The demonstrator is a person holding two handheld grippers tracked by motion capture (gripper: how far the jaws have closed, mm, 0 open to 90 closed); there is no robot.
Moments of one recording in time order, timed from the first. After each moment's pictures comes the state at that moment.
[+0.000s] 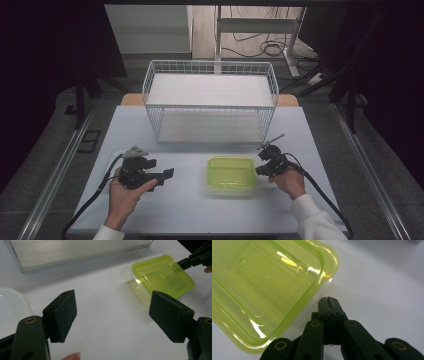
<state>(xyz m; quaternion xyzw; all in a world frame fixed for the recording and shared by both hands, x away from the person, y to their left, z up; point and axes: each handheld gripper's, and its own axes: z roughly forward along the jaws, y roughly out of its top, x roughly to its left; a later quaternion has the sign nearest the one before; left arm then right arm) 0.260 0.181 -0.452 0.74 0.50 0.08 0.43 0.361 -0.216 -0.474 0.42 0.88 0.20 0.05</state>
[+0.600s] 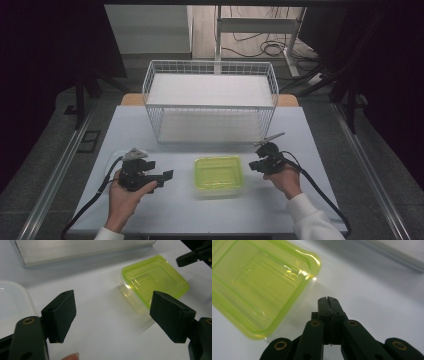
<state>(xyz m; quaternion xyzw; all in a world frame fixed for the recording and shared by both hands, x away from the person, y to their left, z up) 0.257 0.183 -0.458 0.74 0.51 0.09 0.43 0.357 -0.209 -0.463 0.41 0.87 0.26 0.07</state>
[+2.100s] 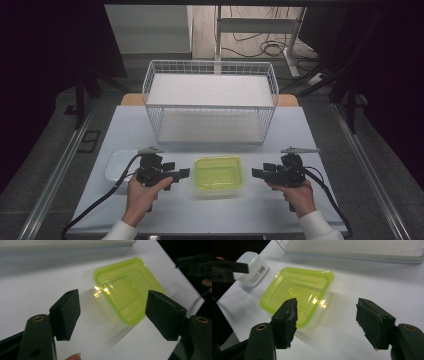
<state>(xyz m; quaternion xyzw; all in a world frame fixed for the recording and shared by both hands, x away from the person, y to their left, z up) 0.281 0.148 -0.468 0.72 0.52 -0.02 0.45 0.313 -0.253 -0.456 0.47 0.77 0.44 0.01</state>
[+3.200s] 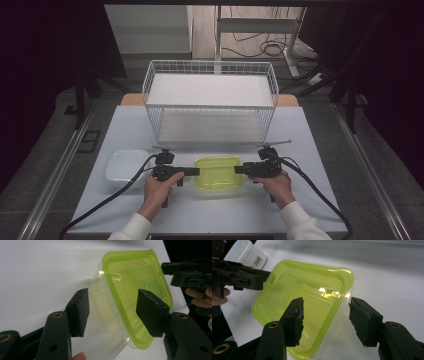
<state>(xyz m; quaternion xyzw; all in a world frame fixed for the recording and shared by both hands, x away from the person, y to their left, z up) 0.317 0.128 -0.517 0.68 0.57 -0.13 0.44 0.351 -0.205 -0.484 0.47 0.79 0.39 -0.06</state>
